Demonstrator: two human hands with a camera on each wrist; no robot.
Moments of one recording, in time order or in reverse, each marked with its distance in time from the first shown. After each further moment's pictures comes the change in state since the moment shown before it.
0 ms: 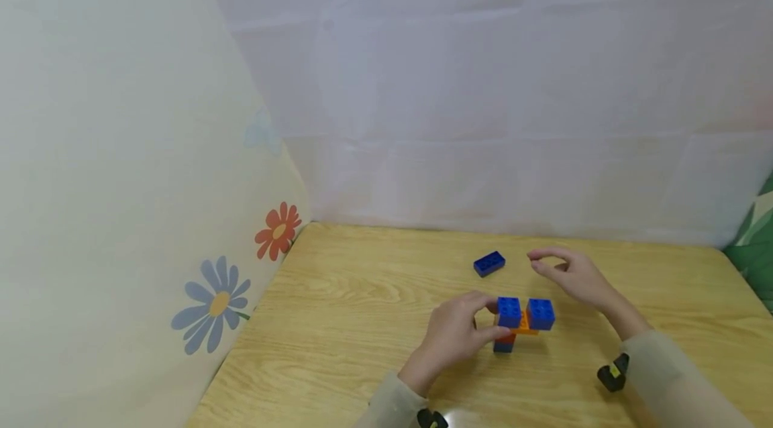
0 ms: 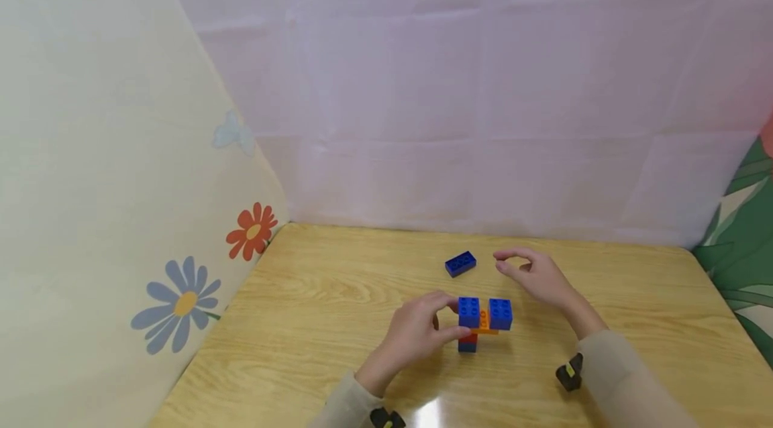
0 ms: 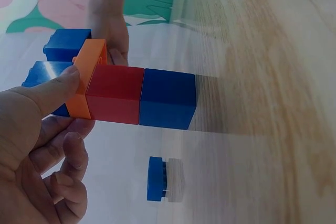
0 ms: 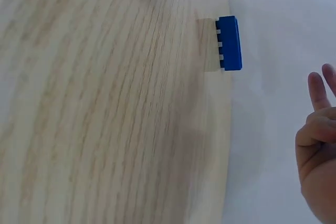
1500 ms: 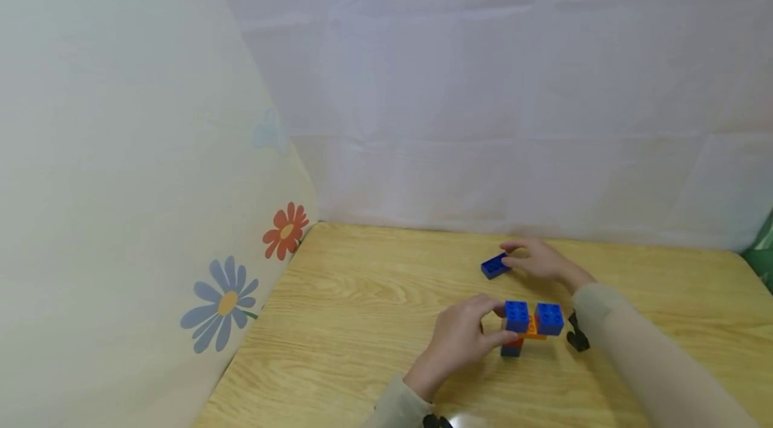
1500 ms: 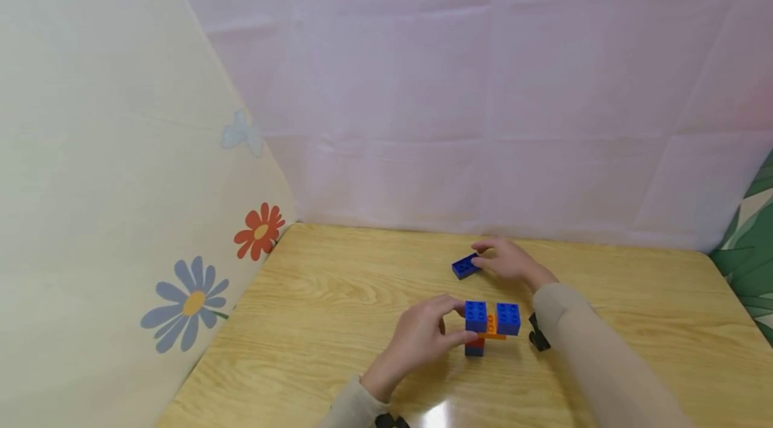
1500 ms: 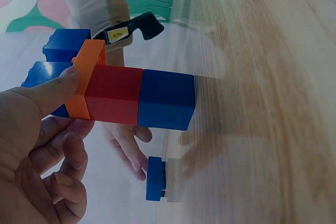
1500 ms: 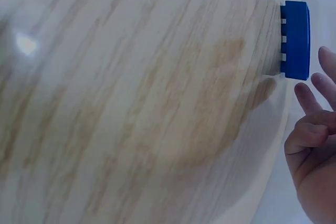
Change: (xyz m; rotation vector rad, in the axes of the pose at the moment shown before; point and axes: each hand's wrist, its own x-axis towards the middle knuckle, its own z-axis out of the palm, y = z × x) left_hand -0.004 0.001 -0.001 0.024 0.028 0.022; right_hand 0.079 0.019 0.035 -0.207 -0.239 0.048
